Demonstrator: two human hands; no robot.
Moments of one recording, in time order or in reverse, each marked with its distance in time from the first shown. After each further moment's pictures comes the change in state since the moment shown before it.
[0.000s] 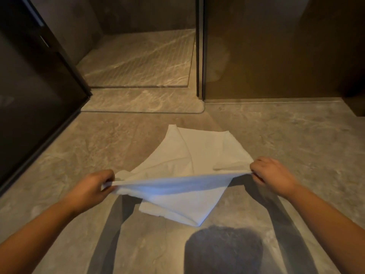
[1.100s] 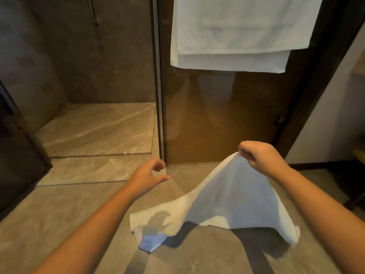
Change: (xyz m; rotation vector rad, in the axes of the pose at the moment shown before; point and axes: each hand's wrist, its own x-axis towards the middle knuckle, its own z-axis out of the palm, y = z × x) left_hand 0.138 0.207 -0.120 -0.532 0.174 0.249; right_hand 0.009 0.026 -0.279 0.065 0.338 0.338
